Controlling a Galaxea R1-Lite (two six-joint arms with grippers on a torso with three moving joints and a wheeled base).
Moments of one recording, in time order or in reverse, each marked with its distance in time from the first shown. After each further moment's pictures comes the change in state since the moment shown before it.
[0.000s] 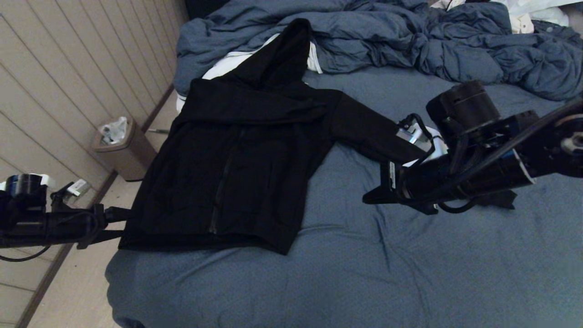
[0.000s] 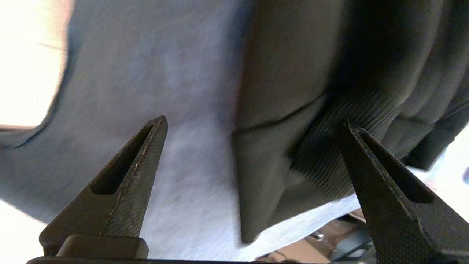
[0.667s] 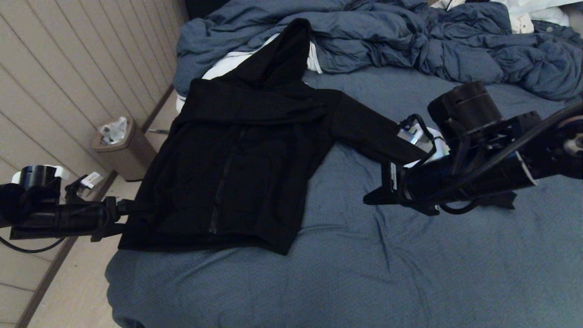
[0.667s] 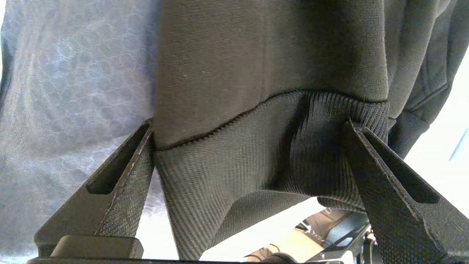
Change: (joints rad) left arm -0.073 -0.026 -0.009 -0.001 -0.021 -0.042; right arm -0.001 -0.006 0.009 -0.001 0.000 -0.005
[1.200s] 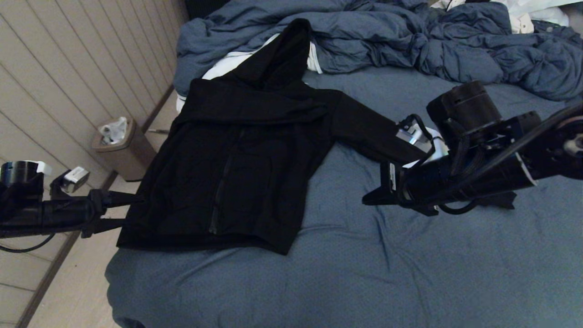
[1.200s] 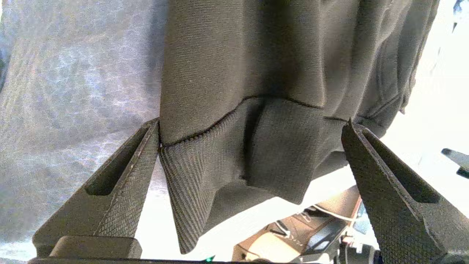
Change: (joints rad) left arm 0.053 -0.035 -0.007 -0.001 -0.078 -0.056; right arm 0.009 0.000 -0.001 -0.001 -0.001 0.000
